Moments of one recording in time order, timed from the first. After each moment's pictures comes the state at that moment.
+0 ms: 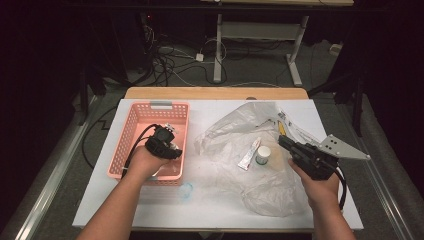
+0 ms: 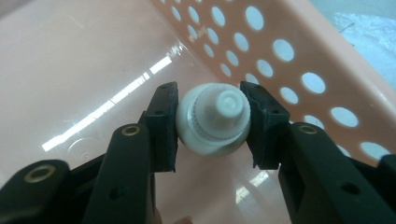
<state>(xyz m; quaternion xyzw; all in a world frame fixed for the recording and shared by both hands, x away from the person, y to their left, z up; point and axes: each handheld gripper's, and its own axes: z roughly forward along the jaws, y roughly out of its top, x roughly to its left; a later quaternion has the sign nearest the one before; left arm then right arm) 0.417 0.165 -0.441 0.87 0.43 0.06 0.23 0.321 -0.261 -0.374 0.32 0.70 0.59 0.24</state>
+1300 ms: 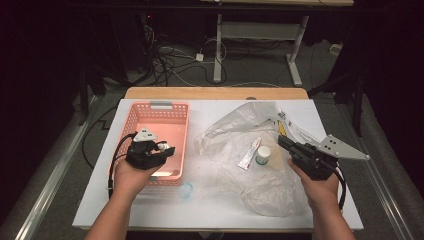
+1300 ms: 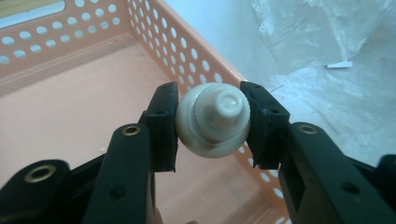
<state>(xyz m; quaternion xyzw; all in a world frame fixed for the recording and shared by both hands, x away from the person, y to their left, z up) 0.348 0.197 -0.411 0.80 0.43 0.14 0.39 0.321 -0.260 -0.373 0.32 0.70 0.59 0.24</state>
